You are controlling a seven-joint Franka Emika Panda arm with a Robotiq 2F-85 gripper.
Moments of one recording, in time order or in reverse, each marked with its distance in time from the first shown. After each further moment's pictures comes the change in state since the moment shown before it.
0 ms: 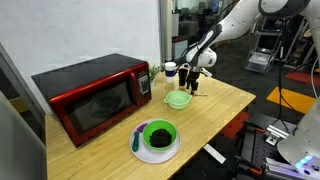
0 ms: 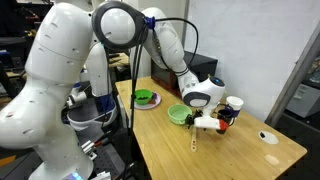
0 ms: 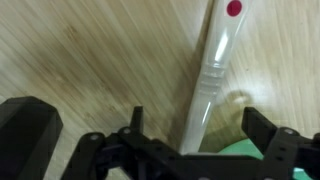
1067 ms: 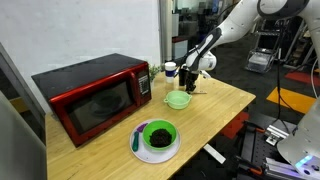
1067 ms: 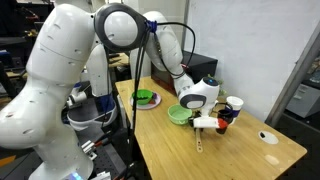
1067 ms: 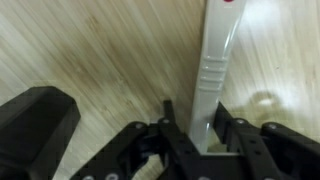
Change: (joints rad) arm 0.001 0.015 0.023 -0.032 -0.051 0.157 0.043
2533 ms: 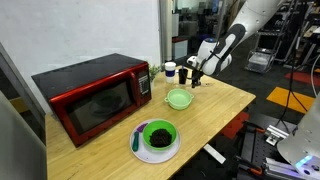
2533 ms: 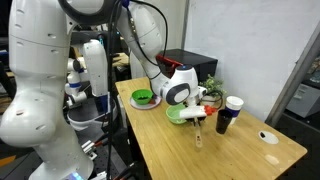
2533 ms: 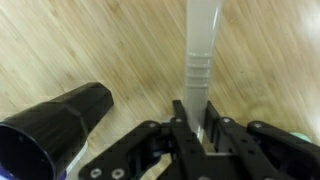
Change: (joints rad) arm 0.173 -0.253 -0.171 -0.335 -0.440 0.306 0.500
